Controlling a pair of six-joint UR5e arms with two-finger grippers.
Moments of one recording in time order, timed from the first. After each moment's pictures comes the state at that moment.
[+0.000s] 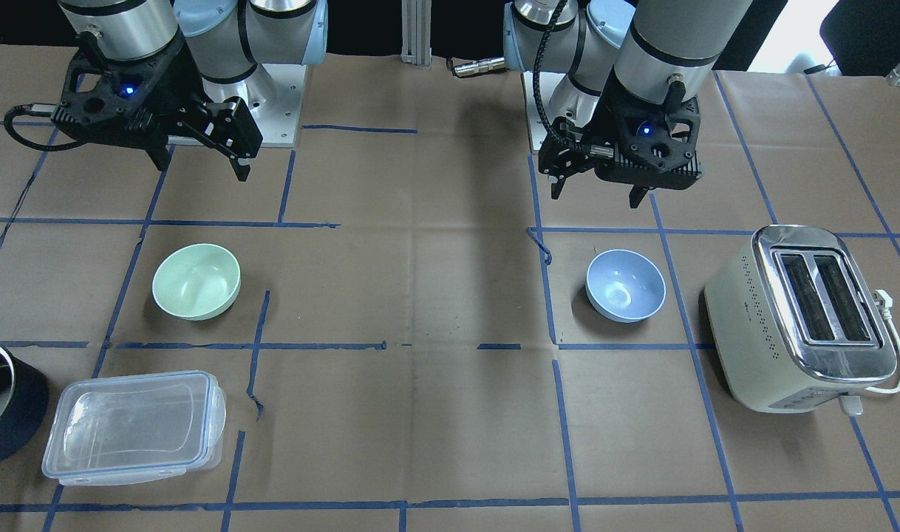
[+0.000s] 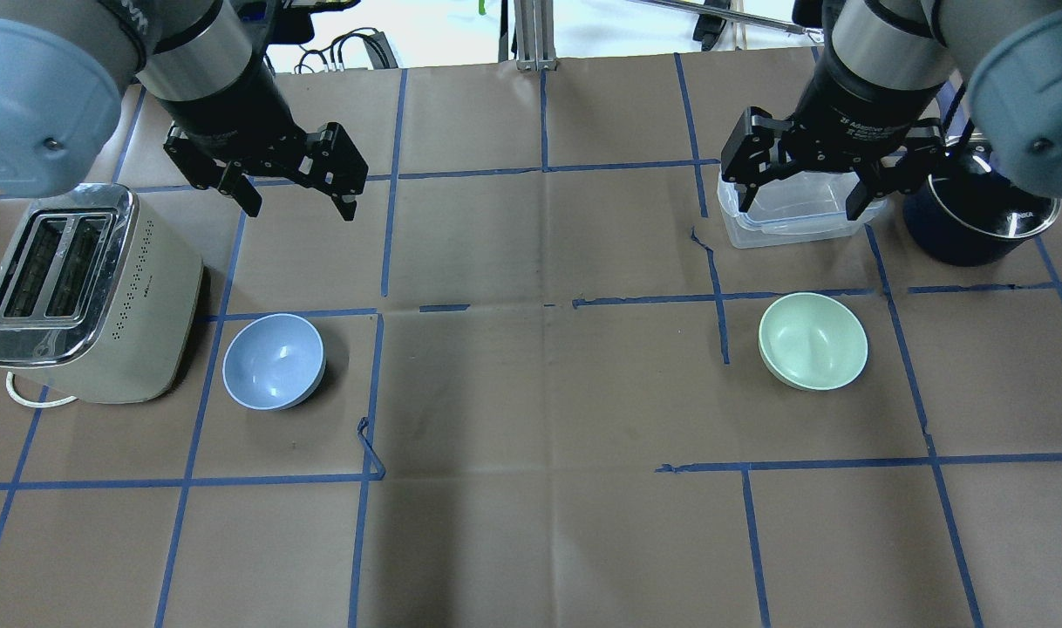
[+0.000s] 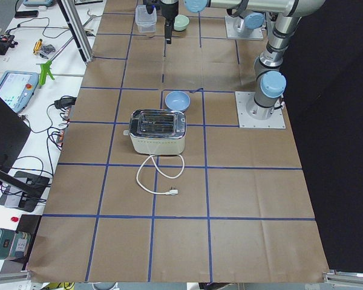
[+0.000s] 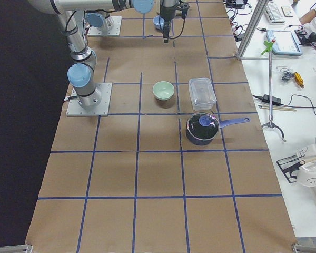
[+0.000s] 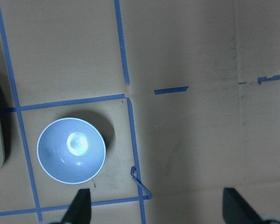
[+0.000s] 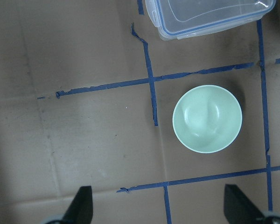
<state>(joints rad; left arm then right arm) -1.62 -1.61 -1.53 -1.59 1.56 0.06 1.58 -1.61 1.59 -1.56 -1.57 0.15</state>
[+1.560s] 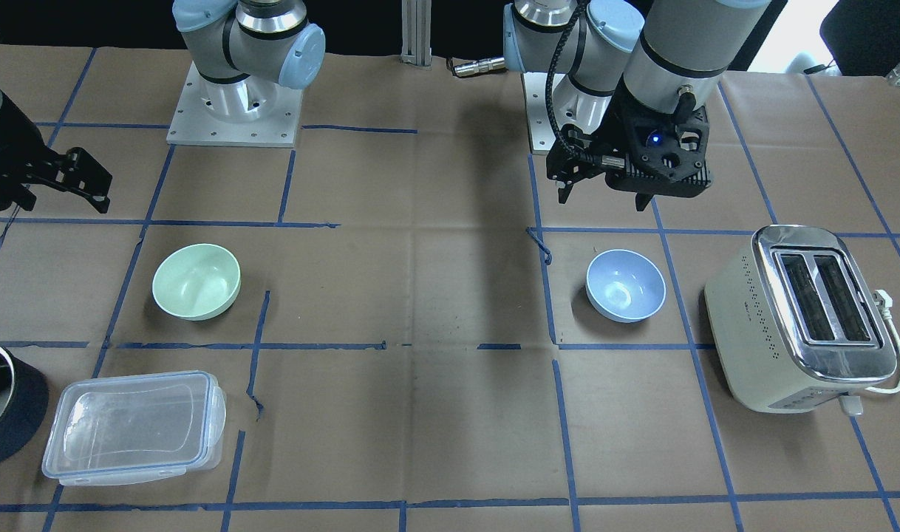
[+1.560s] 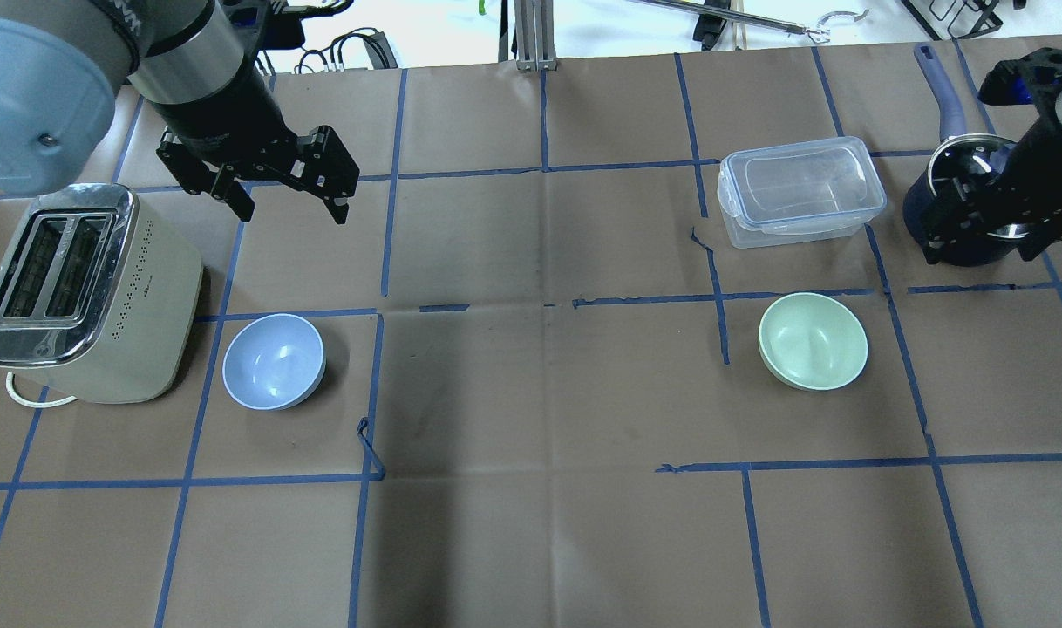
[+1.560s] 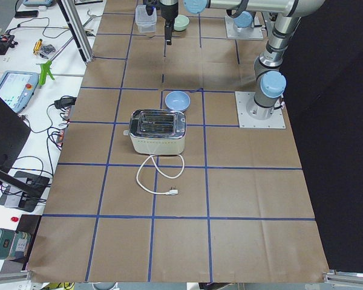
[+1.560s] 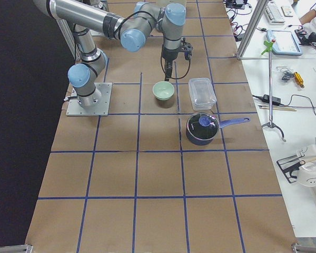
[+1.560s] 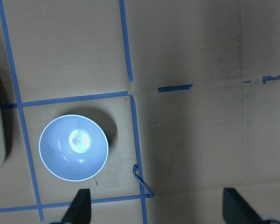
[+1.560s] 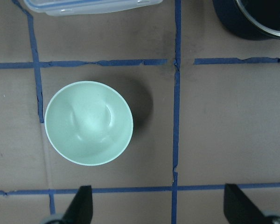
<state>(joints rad) -1.60 -1.61 -1.54 -1.59 1.56 0.06 1.18 -1.61 1.83 -1.75 -1.60 -0.37</state>
